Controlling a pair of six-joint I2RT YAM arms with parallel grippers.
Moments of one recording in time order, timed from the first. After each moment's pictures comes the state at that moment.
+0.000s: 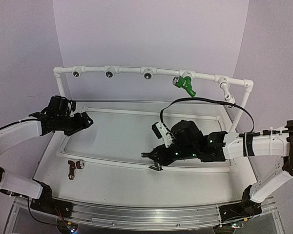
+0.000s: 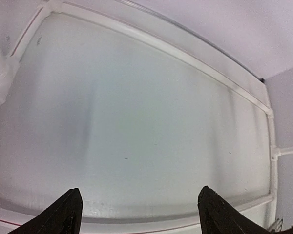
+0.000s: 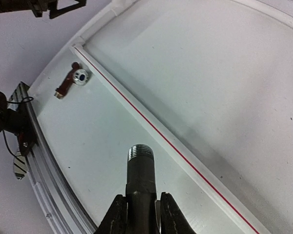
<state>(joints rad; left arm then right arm) -0.33 1.21 0.85 -0.31 0.15 -0.58 1.06 1.49 0.96 -0.09 -0.05 0.44</state>
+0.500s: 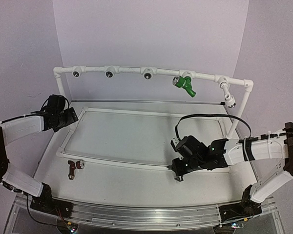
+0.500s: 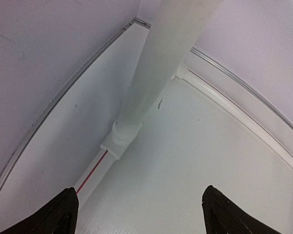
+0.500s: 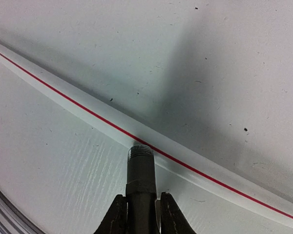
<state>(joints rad) -0.19 1.34 0.87 -0.24 -0.27 -0.60 1.04 1.48 0.81 -0.34 0.19 0.59</state>
